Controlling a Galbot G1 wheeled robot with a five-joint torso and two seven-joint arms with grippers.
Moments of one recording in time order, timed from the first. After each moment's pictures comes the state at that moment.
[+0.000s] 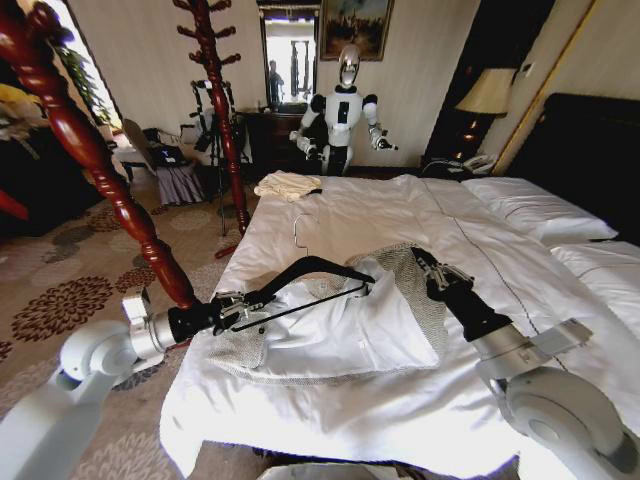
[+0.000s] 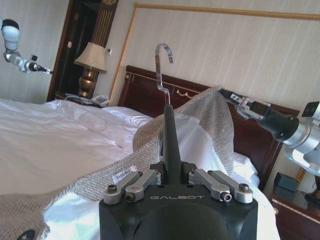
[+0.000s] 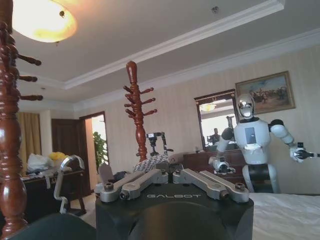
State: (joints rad) left arm 1.30 -0.83 -0.68 -2.15 -0.98 0.53 0.74; right arm -1.71 0.69 0.87 2.50 1.02 0.08 0.09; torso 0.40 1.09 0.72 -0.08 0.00
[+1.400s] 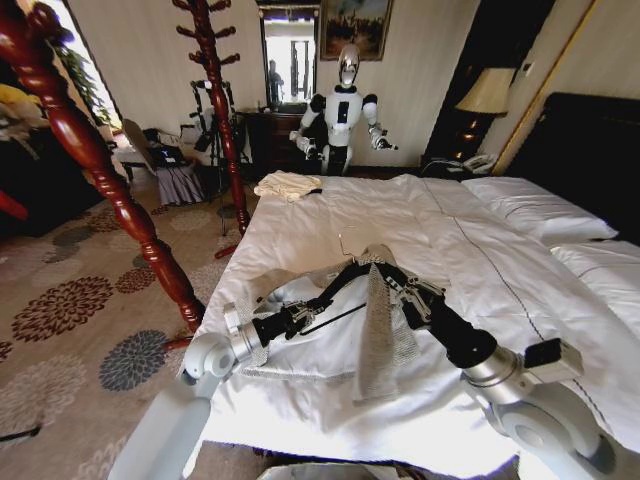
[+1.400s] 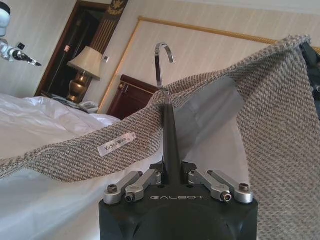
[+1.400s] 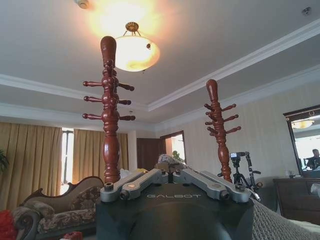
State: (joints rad) left arm 1.09 -1.16 -0.25 -2.00 -0.80 0.45 0.56; right arm -1.71 0.69 0.78 2.48 1.00 0.23 -0.28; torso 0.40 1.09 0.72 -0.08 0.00
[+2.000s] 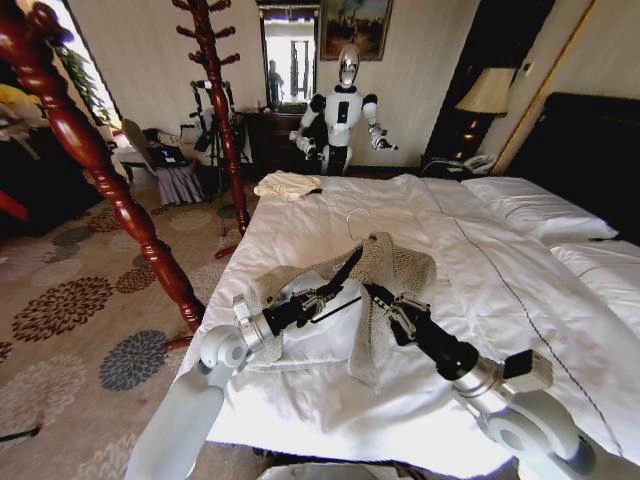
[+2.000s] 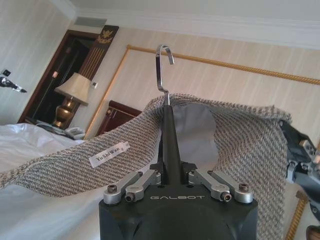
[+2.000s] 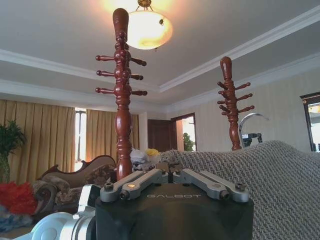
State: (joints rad) left arm 1.03 -1.20 -0.22 -1.97 -0.85 0.37 0.58; right arm -1.73 0.70 0.69 2.41 0.88 0.25 -0.36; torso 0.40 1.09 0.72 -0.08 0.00
